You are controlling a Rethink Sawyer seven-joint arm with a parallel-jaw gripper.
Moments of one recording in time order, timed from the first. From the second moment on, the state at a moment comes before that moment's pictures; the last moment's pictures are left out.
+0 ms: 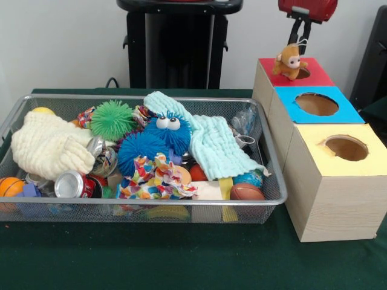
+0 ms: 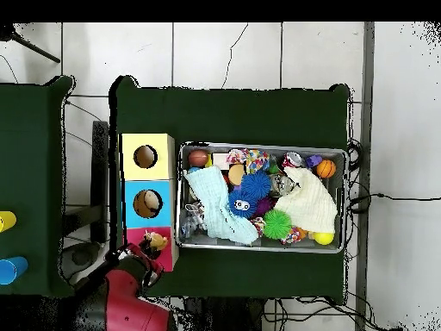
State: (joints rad) arm 0.58 -0.78 -0.46 2.12 0.56 0.15 2.18
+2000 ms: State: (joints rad) arm 0.72 -0.67 -0.52 2.12 0.66 0.18 2.21
